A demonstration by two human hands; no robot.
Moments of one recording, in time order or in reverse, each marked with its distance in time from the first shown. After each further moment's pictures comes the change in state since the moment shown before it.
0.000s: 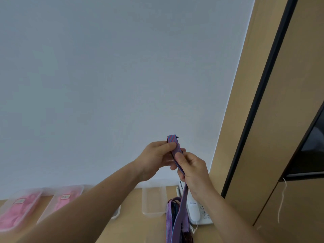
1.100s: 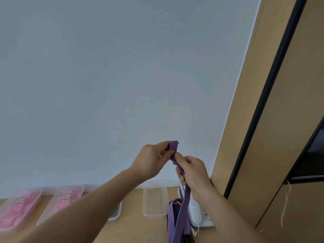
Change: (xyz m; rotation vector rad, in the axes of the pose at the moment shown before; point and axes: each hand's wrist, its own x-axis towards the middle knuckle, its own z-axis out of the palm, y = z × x) left_hand 0.000 -0.016 -0.018 0.889 0.276 0.424; right_hand 0.012 0.001 0.004 -0.081 0.042 0.265
